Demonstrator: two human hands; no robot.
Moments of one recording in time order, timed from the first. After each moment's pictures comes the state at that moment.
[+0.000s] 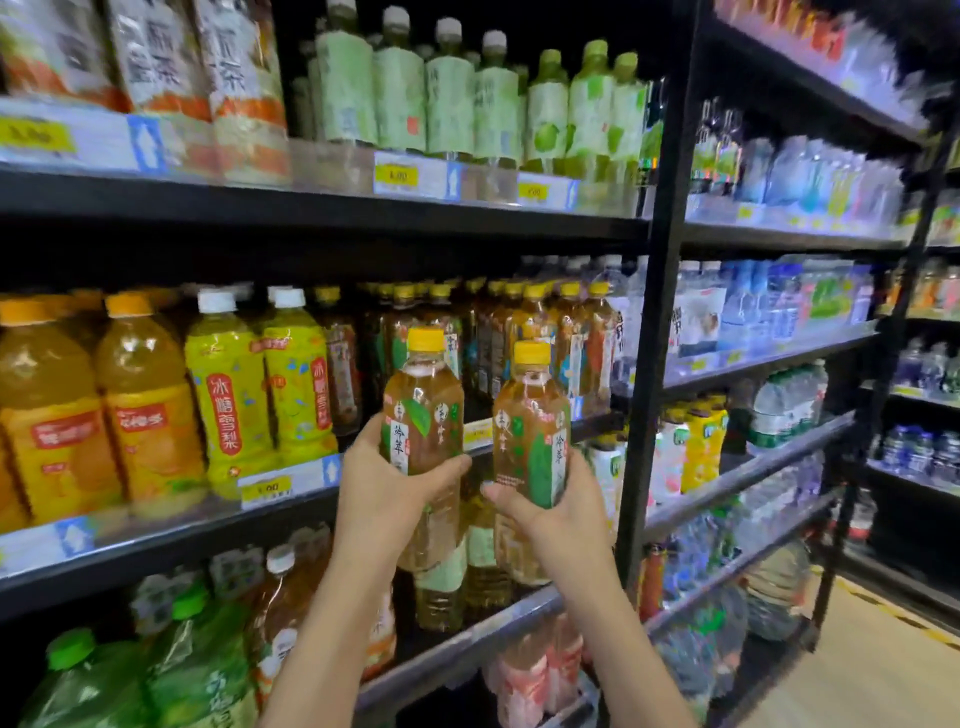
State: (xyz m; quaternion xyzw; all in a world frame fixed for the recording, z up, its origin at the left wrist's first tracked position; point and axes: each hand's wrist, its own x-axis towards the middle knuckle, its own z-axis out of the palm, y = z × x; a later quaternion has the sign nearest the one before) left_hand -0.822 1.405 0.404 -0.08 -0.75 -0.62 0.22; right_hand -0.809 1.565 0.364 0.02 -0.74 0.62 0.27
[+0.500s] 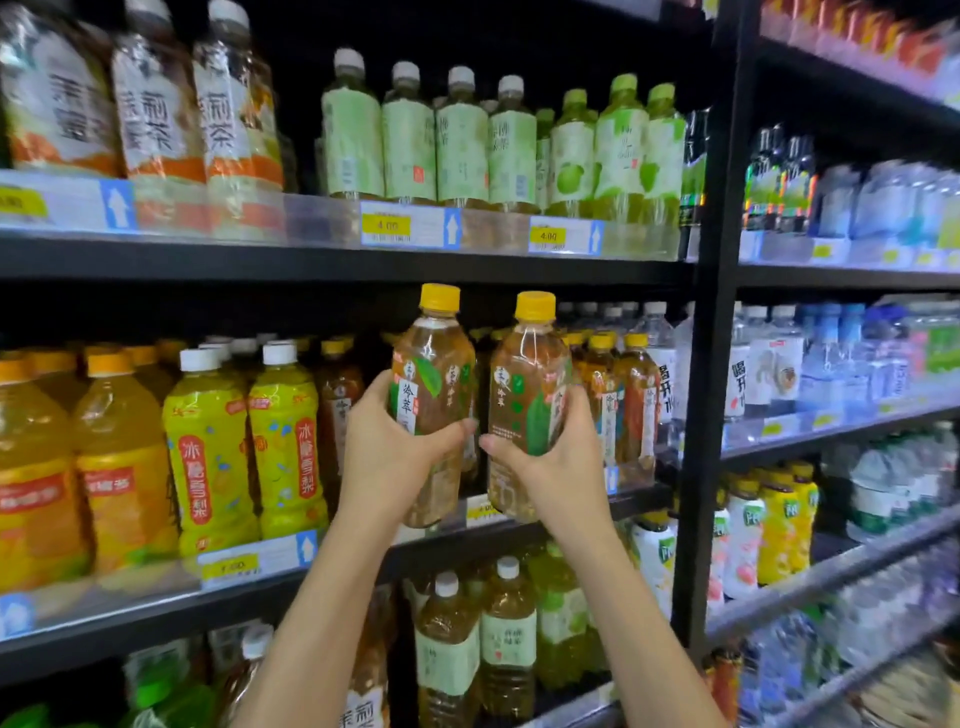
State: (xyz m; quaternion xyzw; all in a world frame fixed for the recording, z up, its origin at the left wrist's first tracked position) left_hand -0.897 1.439 0.464 -0.12 -0.74 -0.56 0.35; right_hand -0.912 1.593 0.442 0.16 -0.72 0.60 0.31
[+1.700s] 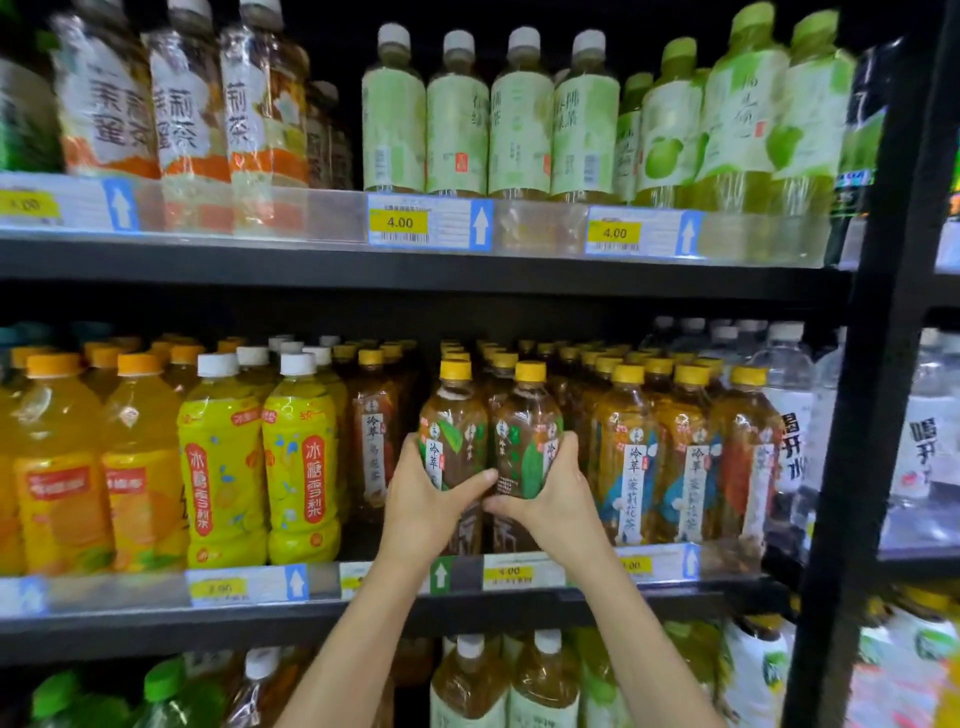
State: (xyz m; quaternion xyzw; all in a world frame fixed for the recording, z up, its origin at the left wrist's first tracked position) left_hand -1.009 1.444 0.412 0.05 -0.76 -0.55 0.35; right_hand -1.051 1.589 0.416 0.22 -0.79 0.55 0.14
